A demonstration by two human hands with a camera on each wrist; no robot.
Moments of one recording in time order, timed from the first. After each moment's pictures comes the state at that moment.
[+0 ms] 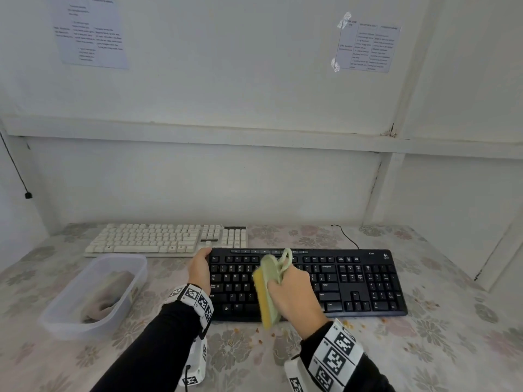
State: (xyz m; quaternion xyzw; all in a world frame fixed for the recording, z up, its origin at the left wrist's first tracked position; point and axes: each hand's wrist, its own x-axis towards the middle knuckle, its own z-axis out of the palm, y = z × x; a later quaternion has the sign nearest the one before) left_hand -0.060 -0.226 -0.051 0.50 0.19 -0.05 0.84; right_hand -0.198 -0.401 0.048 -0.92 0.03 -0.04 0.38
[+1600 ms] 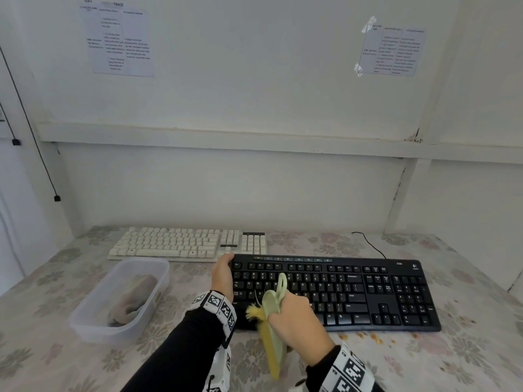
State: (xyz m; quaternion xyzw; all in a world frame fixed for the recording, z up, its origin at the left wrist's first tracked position) left_hand -0.061 -0.225 -0.052 0.52 0.18 -0.02 0.84; right_hand -0.202 -0.364 0.027 -0.94 -0.02 0.05 0.35
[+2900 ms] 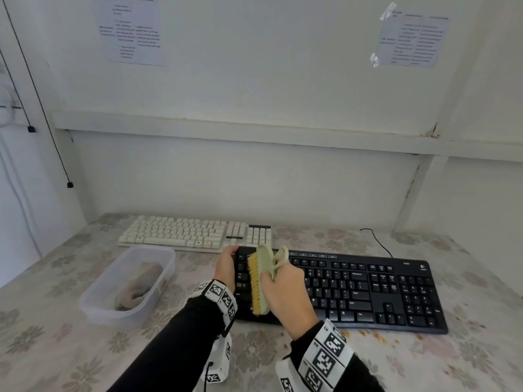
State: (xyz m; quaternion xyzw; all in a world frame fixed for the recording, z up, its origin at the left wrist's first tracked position) left_hand -0.081 -0.228 -0.028 0.51 0.19 -0.06 0.84; right_hand -0.182 -0.346 0.044 -0.91 -0.03 -0.08 0.41
